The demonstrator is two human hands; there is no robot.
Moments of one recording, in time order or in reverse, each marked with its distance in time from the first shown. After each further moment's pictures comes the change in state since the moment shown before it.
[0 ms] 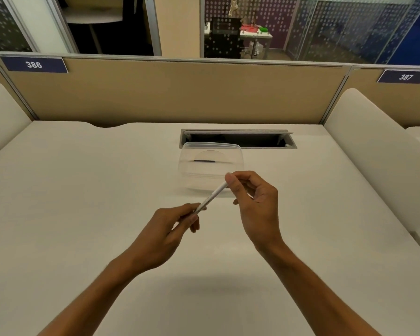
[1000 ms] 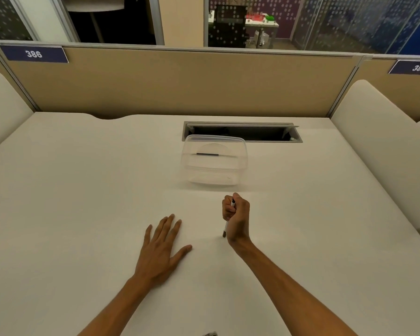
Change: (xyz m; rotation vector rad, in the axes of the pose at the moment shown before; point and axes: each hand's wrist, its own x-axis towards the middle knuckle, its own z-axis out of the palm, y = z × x) left_hand -0.042 -0.147 0.070 0.718 -0.095 -0.292; right_hand -0.011 0.094 0.032 0.224 0.062 0.323
